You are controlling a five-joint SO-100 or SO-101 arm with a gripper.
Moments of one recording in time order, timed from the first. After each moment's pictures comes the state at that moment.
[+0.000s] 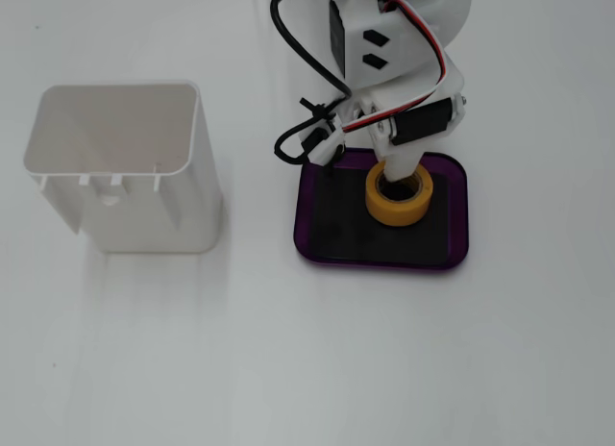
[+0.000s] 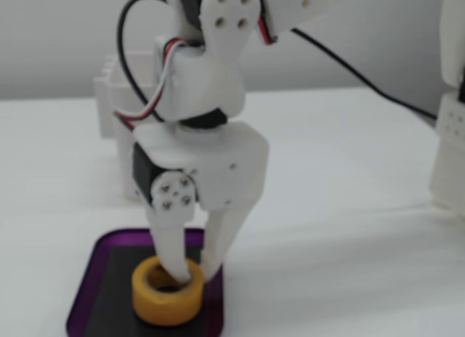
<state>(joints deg) -8.9 70.4 77.4 65.7 -11.8</state>
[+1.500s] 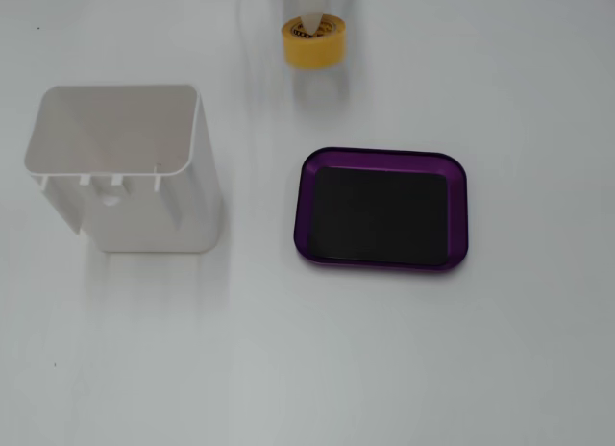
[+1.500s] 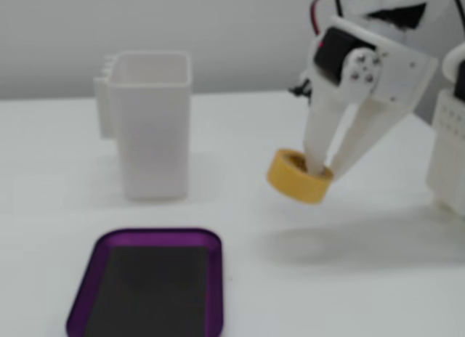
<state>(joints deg) 1.5 147.6 139.0 68.0 -13.5</state>
